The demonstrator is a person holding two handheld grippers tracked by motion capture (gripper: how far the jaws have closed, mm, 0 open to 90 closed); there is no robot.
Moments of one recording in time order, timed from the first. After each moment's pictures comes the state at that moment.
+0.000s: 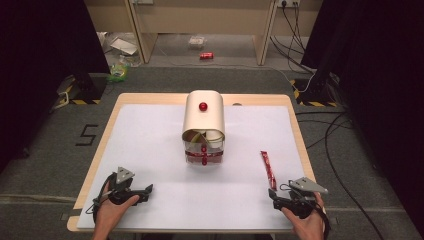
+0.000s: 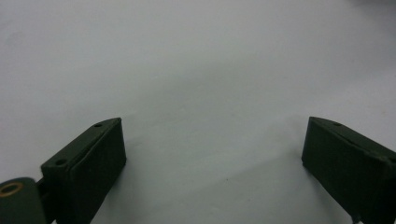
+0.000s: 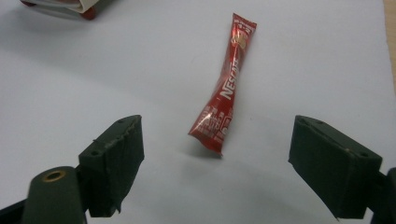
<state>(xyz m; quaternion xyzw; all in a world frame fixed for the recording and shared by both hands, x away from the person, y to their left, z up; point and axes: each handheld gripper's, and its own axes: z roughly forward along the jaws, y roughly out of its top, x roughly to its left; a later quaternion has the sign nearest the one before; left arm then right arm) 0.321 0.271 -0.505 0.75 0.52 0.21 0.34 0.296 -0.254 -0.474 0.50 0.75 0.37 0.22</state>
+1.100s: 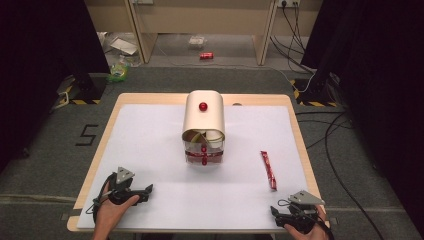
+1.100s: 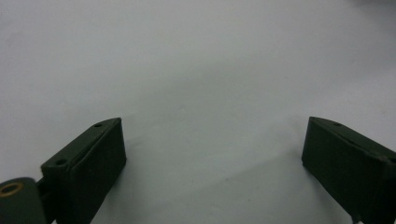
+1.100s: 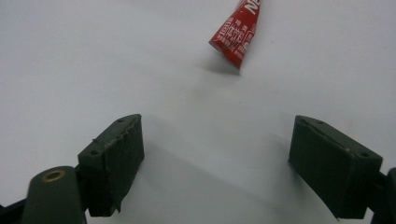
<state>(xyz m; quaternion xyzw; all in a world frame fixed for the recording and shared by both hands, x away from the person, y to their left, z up) 0.321 0.271 -0.505 0.75 0.52 0.21 0.34 0.266 -0.257 -0.488 0.49 0.79 0.30 0.20</state>
